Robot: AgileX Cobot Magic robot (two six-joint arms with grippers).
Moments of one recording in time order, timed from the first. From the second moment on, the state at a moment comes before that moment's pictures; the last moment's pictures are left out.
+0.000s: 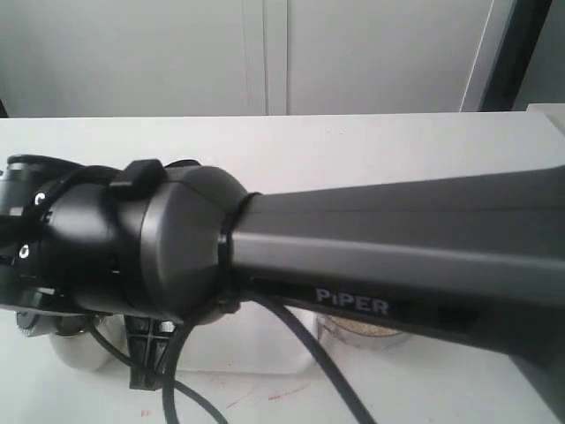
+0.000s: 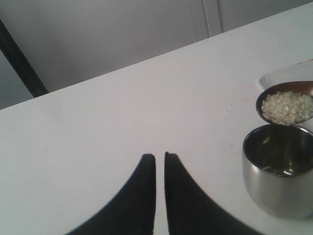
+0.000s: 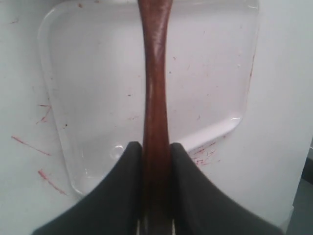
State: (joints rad) left arm 0.04 0.00 0.01 0.02 0.03 0.16; right arm 1.09 2.01 -1.66 -0.61 1.21 -0.04
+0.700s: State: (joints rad) left arm 0.04 0.00 0.01 0.02 0.03 0.16; right arm 1.09 2.02 -1.66 -0.69 1.21 -0.10
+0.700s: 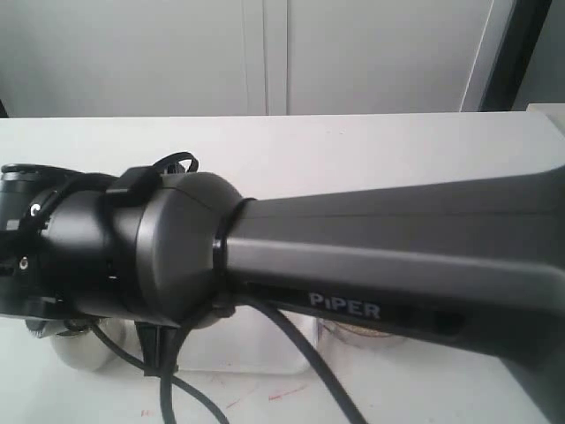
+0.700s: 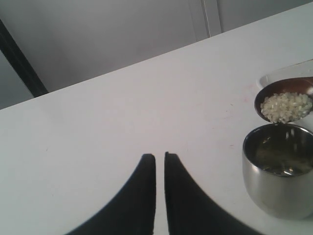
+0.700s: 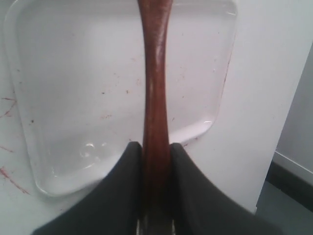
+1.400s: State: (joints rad) left arm 0.04 0.00 0.01 0.02 0.03 0.16; right arm 1.11 2.02 -1.66 -0.76 1.19 -0.12
